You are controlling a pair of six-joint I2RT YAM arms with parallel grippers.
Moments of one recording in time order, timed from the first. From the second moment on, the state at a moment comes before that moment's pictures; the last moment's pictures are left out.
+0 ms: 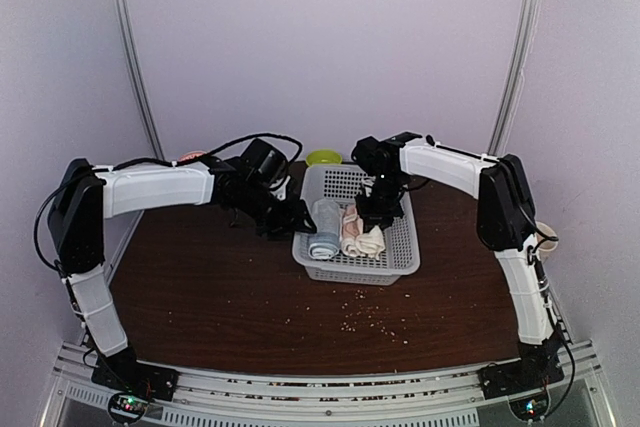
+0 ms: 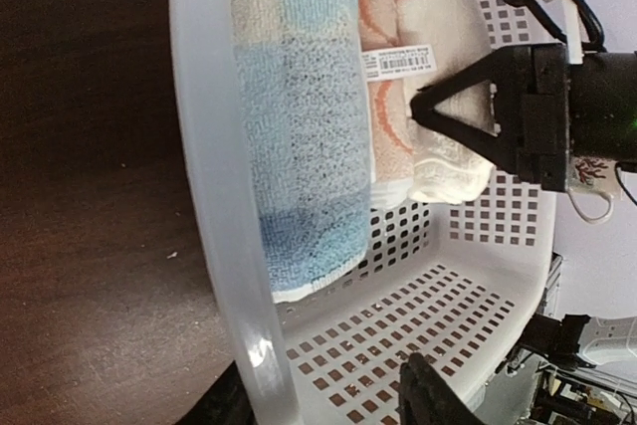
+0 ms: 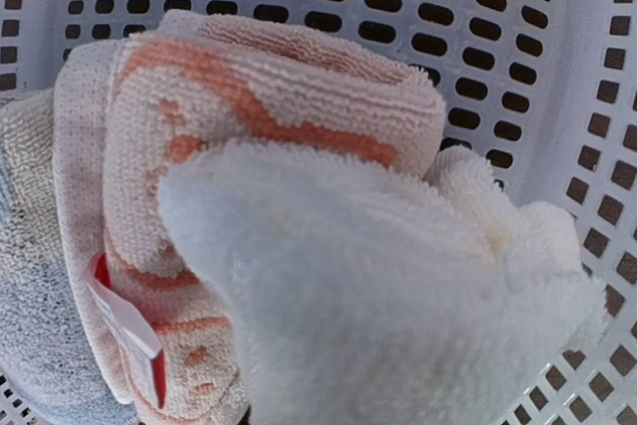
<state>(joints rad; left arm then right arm) -0.73 1.84 1.40 -0.49 0.34 -0.73 0.61 2.33 2.08 -1.15 -0.11 0.50</state>
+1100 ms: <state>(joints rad) -0.75 1.62 1.44 -0.61 0.24 -0.64 0.61 2.33 2.09 -1.17 -0.01 0.45</state>
